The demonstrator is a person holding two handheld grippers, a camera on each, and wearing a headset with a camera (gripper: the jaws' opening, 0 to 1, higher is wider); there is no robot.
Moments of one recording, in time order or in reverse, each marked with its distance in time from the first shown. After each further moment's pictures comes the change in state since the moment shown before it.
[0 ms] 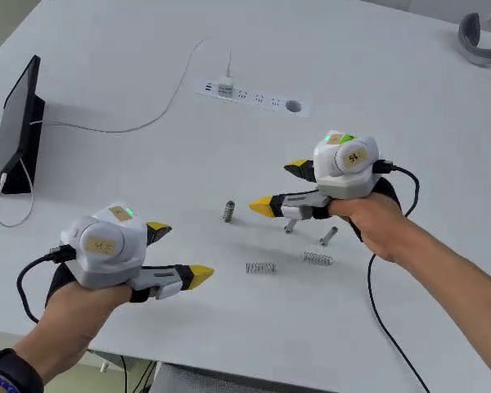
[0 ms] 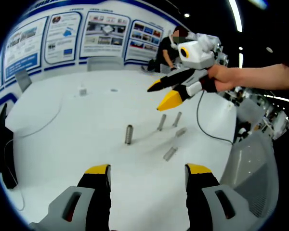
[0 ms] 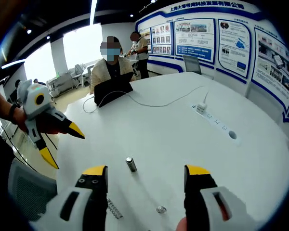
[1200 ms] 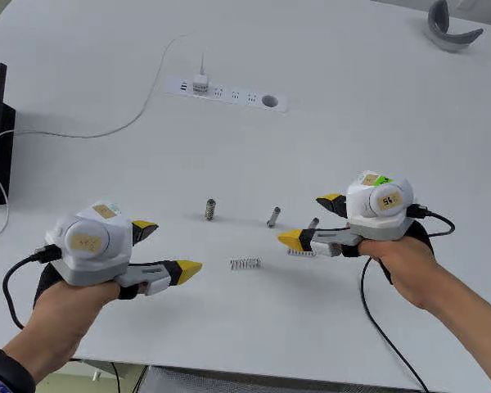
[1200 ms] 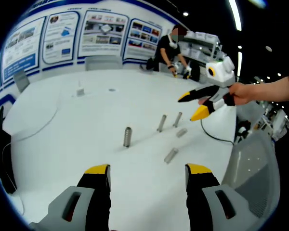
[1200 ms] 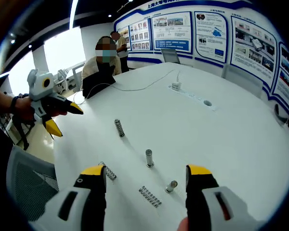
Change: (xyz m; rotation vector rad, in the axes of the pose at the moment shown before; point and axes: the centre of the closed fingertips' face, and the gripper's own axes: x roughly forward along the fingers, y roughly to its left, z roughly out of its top) left arm 0.012 0.000 0.005 0.011 0.011 -0.010; right arm -0.064 -0.020 -0.084 0.129 0.024 -0.135
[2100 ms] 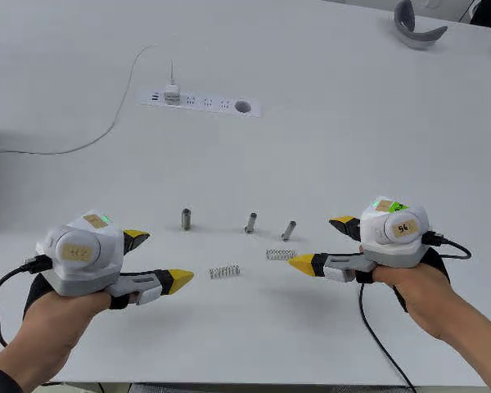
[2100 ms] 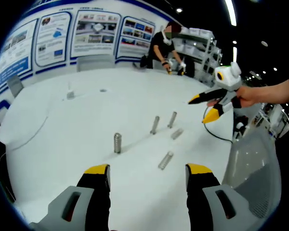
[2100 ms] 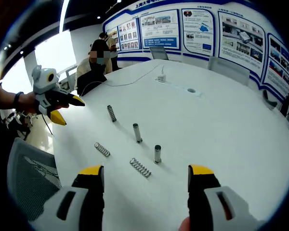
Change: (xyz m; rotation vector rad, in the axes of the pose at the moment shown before) left arm 0.021 -0.023 0.012 0.044 0.026 -0.039; right arm -0.044 -0.016 -0.046 0.072 0.008 -0.062
